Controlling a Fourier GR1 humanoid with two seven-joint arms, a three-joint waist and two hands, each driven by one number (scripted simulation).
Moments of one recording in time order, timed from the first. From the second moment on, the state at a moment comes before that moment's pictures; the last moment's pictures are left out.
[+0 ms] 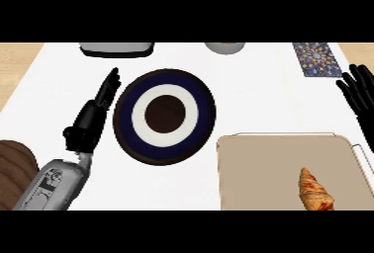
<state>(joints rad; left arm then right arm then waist) -0.31 0.33 -0.28 -1.43 0.11 0.23 -0.07 -0.14 -0.54 -0.04 -1.56 -0.41 0.10 -0.10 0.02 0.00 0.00</state>
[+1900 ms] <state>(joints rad) 0.08 0.50 -0.12 -1.46 0.05 0.22 -0.16 0.60 -0.52 0.25 -2.30 0.67 -0.18 0.50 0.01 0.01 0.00</state>
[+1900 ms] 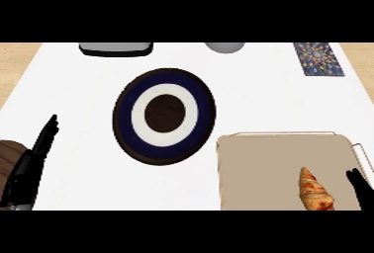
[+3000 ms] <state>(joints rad) 0.09 0.44 -0.04 -1.47 -0.02 0.16 -0.15 0.21 -0.53 0.21 -2.00 0.62 0.36 0.76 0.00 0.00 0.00</state>
